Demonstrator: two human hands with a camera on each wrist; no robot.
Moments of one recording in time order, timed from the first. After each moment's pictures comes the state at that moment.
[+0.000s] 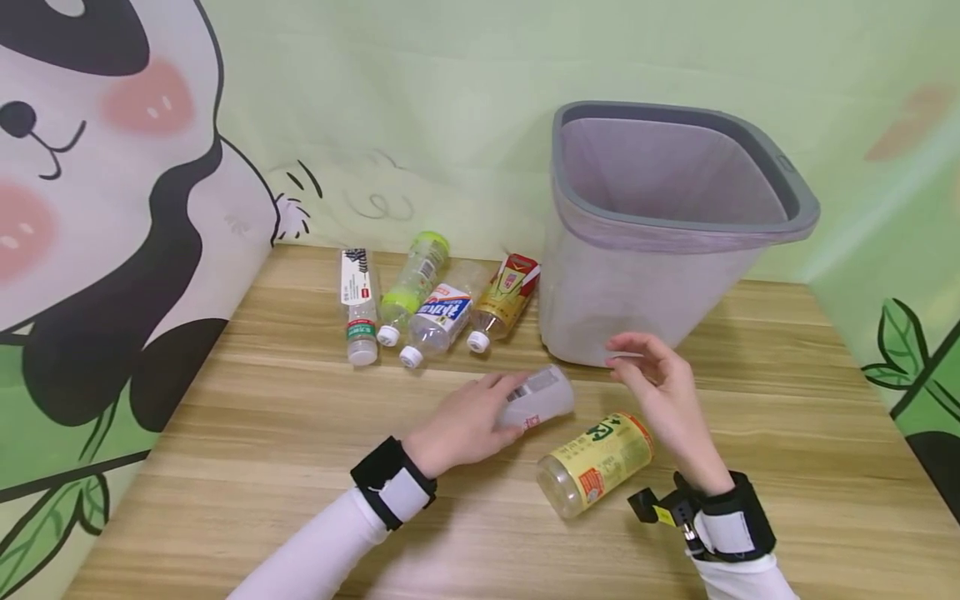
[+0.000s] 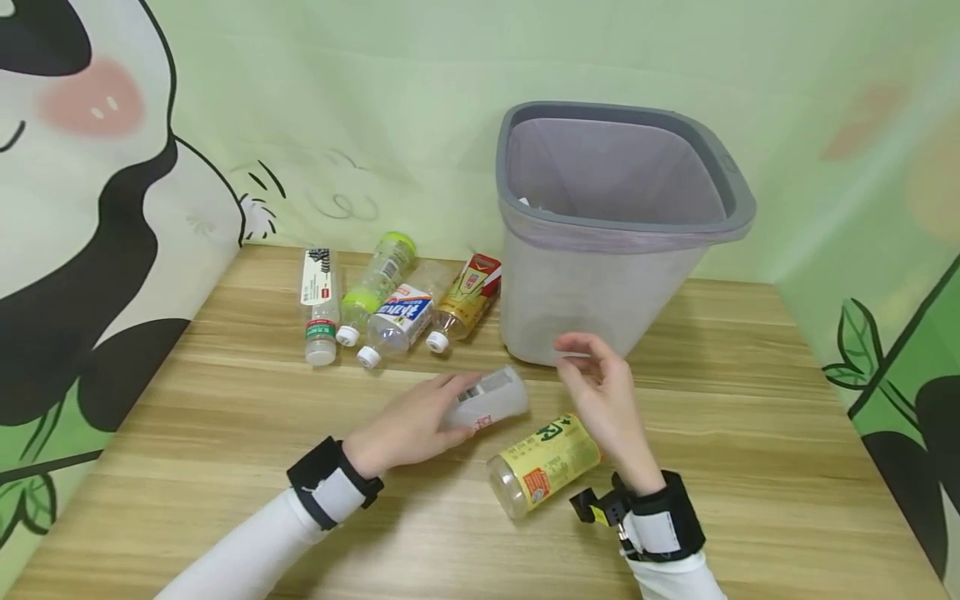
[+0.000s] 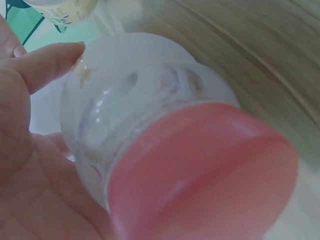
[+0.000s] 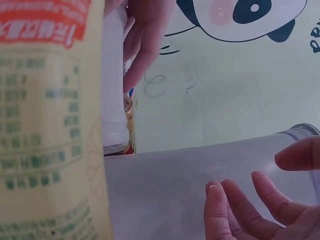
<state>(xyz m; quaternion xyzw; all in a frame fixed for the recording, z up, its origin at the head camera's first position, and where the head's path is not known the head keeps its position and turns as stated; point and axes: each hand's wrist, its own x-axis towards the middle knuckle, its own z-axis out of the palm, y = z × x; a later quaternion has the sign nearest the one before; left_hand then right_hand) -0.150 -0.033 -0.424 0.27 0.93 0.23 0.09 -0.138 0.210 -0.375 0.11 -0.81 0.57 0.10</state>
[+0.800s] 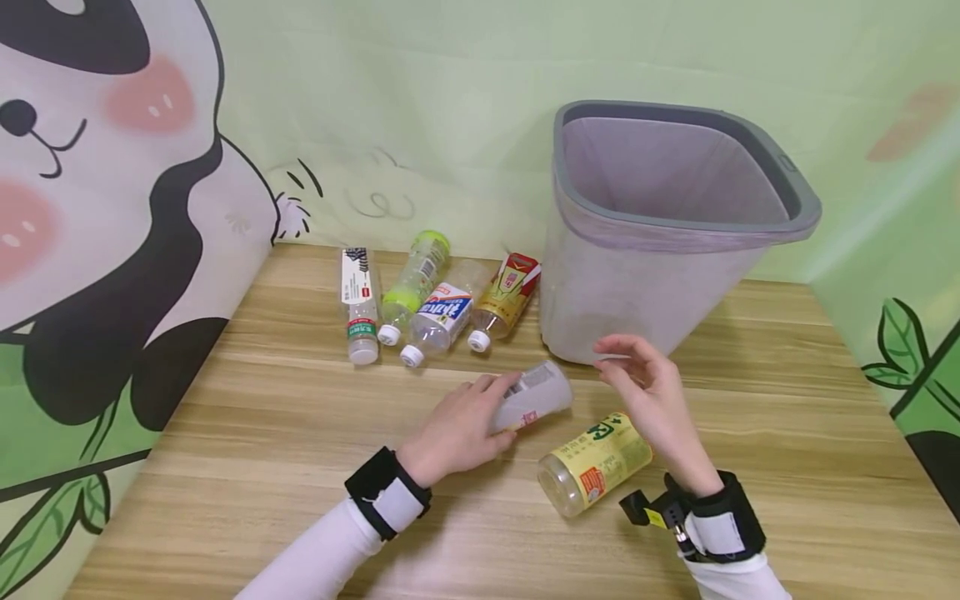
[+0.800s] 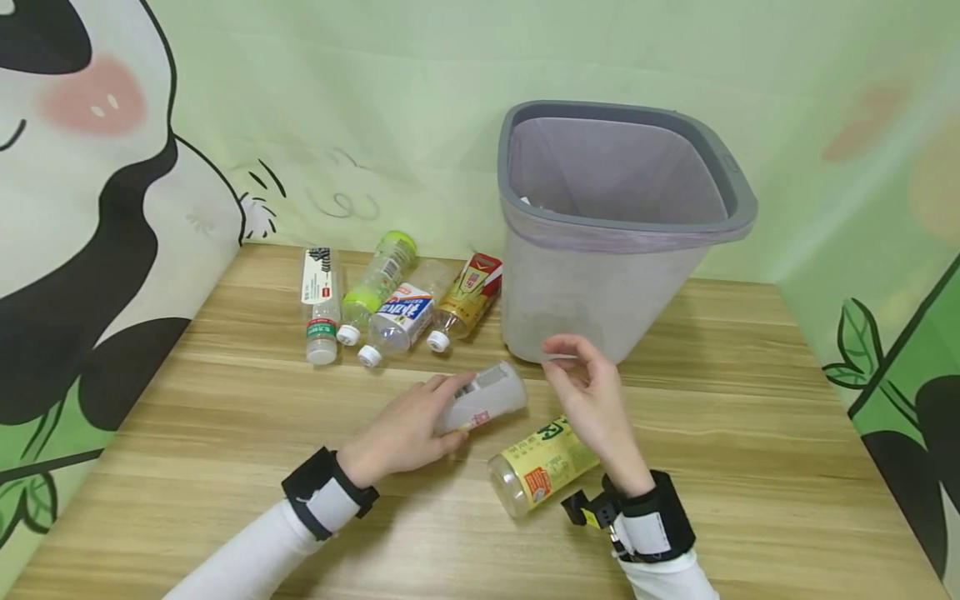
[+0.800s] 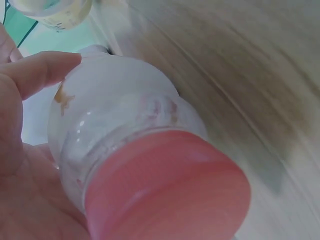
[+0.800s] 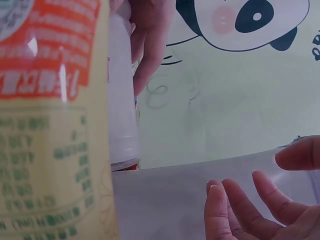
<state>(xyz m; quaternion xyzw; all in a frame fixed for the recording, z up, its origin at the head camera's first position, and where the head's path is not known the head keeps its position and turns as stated) -0.145 -0.042 -0.435 0.28 0.93 0.24 0.04 -0.136 0.199 -0.376 0.13 -0.81 0.57 0.09</state>
